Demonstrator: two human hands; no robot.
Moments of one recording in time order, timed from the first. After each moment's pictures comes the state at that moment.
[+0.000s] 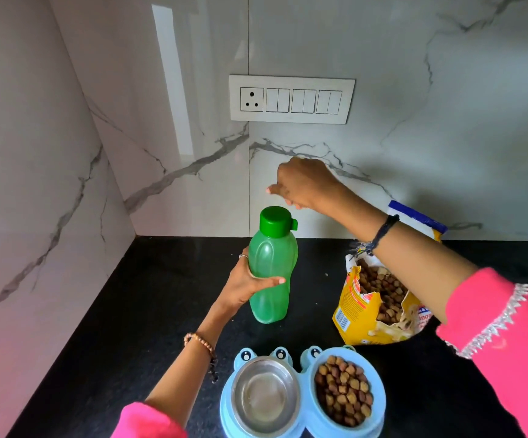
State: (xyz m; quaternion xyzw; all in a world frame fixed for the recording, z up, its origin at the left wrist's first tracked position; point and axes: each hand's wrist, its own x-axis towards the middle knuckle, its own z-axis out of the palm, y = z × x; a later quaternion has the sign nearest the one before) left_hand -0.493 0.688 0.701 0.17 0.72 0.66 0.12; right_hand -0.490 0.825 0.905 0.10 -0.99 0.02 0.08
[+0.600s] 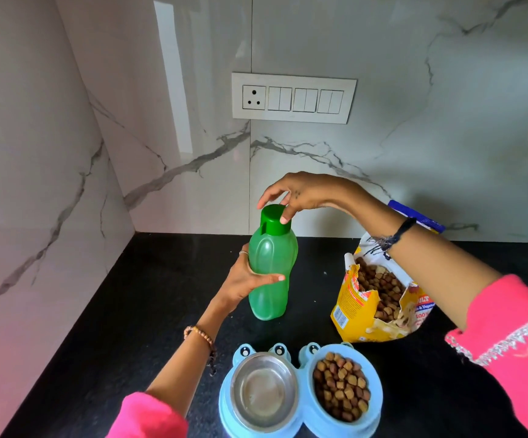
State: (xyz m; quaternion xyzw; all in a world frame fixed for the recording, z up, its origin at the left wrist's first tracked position) left_hand -0.495 0.687 0.702 0.16 0.72 0.66 0.15; right_hand -0.489 0.834 0.906 0.13 -0.96 0.18 -0.17
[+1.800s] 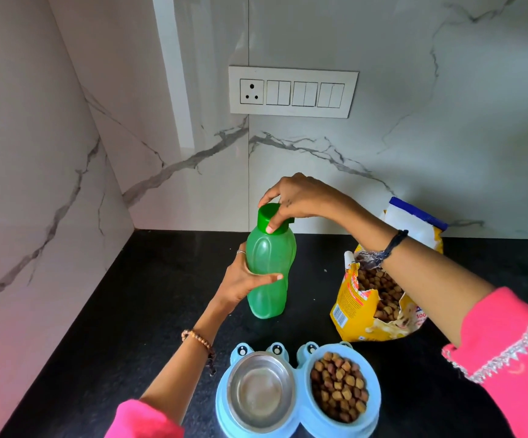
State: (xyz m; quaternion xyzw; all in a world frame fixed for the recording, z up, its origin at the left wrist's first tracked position) left_hand -0.490 0.687 0.704 0.14 0.72 0.66 0.13; right_hand -0.483 0.827 0.890 0.10 -0.98 0.13 -0.06
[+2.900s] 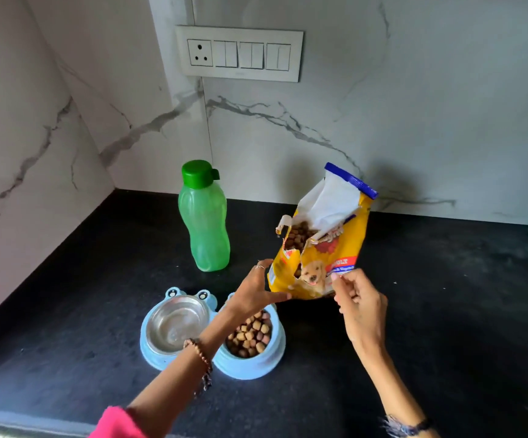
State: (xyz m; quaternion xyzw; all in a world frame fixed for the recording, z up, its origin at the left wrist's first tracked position) left_hand -0.359 0.840 0.688 0.13 0.87 0.45 0.13; right_hand -0.282 1.023 0.691 -0.10 -0.82 0.50 0.25
